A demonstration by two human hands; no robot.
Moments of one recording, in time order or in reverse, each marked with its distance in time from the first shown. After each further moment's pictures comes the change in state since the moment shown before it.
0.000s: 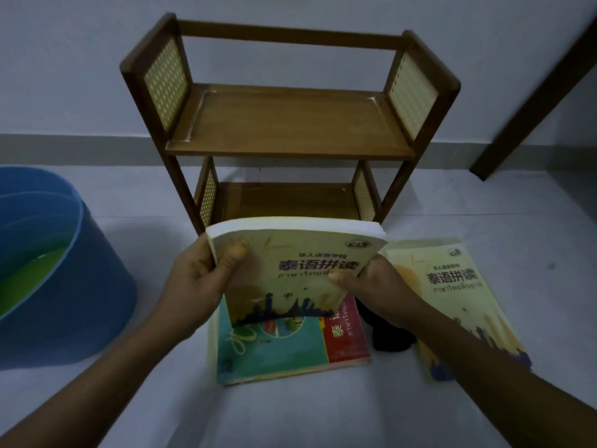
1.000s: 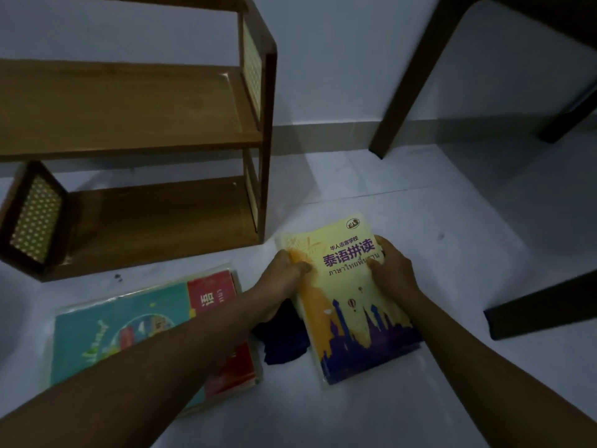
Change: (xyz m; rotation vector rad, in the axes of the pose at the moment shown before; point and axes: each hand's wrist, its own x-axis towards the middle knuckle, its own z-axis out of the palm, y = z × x) left_hand 0.075 -0.074 0.309 -0.215 -0.436 -0.693; right_hand -0.033 0.153 -0.209 -0.500 0.547 0.413
